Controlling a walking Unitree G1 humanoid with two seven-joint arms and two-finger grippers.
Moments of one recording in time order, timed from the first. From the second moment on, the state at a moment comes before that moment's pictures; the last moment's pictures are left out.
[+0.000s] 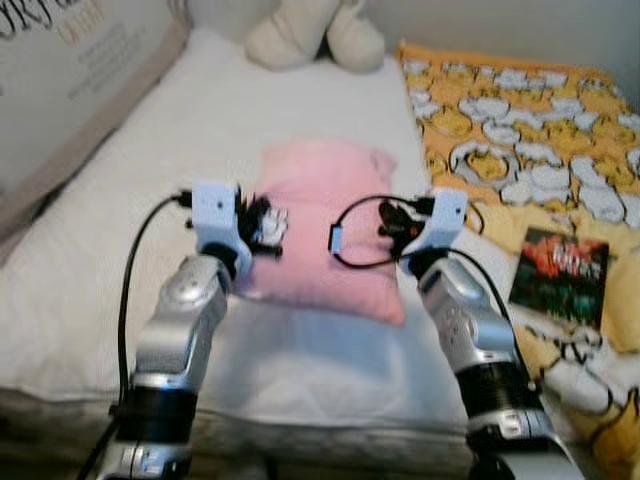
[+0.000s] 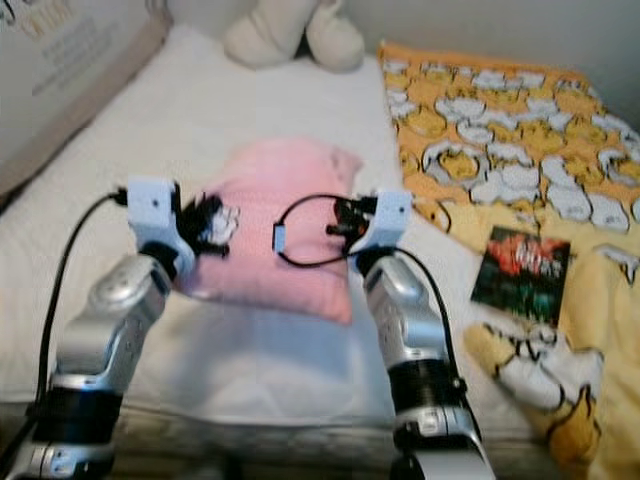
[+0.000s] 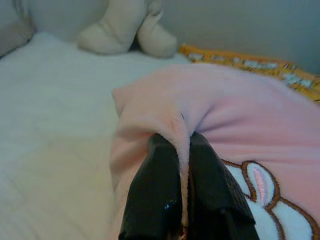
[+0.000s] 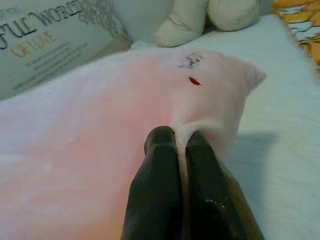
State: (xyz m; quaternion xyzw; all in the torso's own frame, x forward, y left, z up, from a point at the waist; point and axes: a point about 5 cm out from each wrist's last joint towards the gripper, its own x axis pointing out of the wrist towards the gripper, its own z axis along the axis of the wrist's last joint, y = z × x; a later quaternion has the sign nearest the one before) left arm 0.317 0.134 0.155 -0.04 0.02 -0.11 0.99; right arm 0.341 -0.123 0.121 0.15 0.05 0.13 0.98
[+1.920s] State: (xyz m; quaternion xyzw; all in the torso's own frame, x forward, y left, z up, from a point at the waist) left arm 0.321 0.128 0.158 0.02 0.02 -0.10 0.99; right arm 0.358 -0.120 0.124 0.11 0.04 0.14 0.98
